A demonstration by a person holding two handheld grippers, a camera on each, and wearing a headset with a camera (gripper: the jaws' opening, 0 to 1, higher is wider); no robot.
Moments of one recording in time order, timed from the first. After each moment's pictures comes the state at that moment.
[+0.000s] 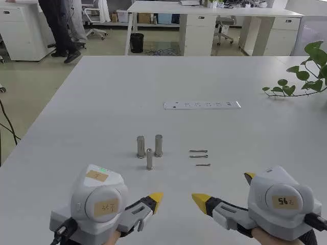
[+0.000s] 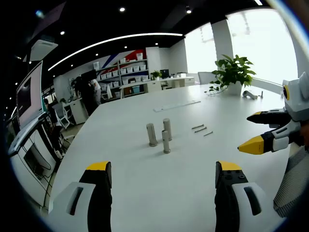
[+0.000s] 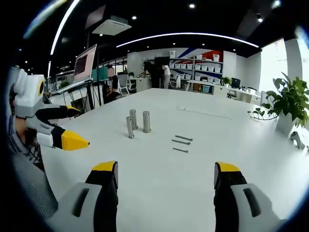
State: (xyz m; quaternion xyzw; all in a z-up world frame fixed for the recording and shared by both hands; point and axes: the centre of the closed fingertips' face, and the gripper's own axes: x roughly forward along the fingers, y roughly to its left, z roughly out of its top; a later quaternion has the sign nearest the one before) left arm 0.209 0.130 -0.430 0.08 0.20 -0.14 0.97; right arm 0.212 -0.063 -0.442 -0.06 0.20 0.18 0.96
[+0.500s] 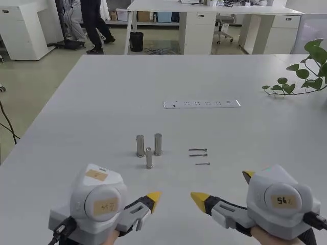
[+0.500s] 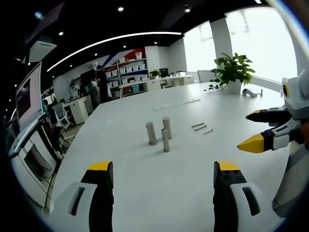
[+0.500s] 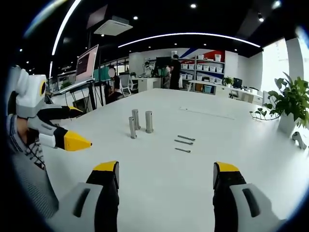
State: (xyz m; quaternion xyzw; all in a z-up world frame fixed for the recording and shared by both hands) left arm 0.209 0.129 -0.430 0.09 0.20 -0.14 0.96; right arm 0.212 -0.062 -0.440 -0.06 0.20 0.18 0.96
